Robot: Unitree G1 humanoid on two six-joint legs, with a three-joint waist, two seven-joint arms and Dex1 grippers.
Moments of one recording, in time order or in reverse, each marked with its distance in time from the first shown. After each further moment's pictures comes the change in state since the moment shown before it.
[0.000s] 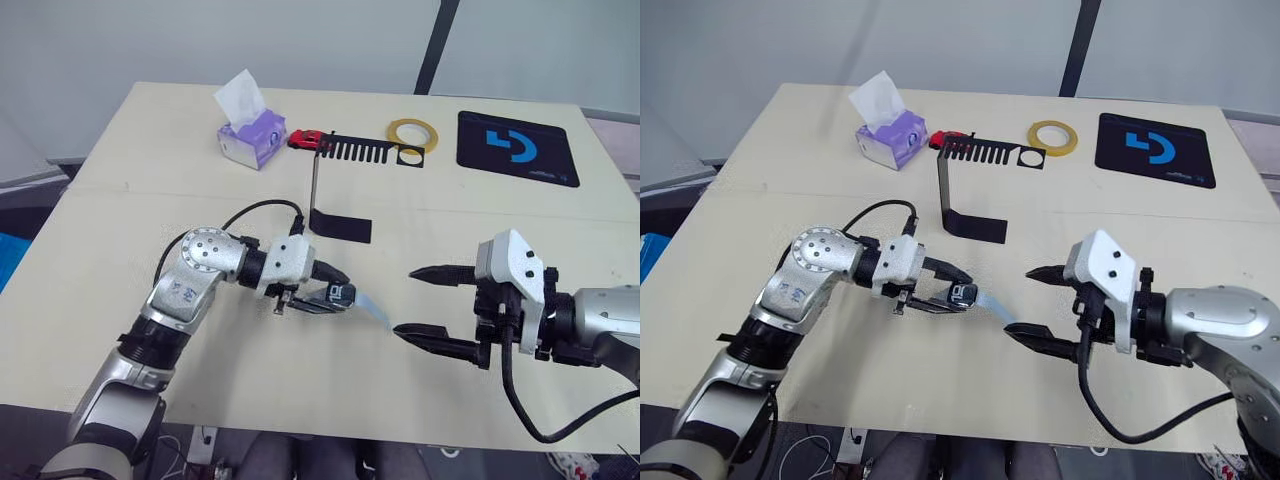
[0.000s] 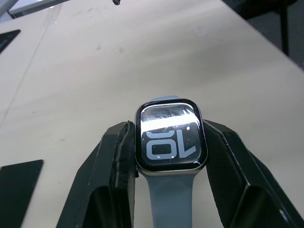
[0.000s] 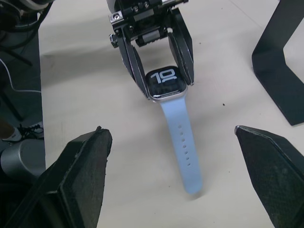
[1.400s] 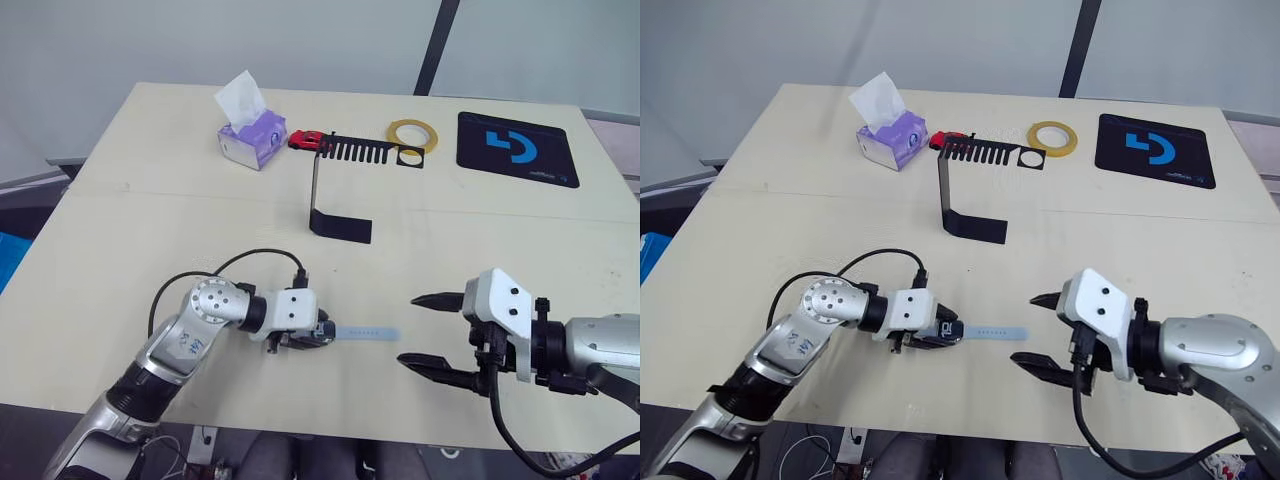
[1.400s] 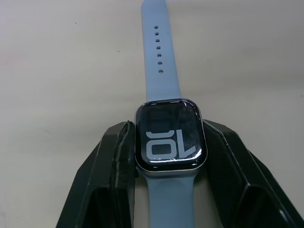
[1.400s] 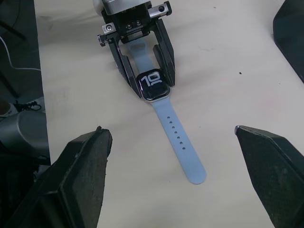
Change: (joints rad) left arm 0.237 0.062 -0.086 -0.262 0.191 0.323 0.168; right arm 0.168 -0.101 0.072 -0.023 -0.011 -0.165 -0.085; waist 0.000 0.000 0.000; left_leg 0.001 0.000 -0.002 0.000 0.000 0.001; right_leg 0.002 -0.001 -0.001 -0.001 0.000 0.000
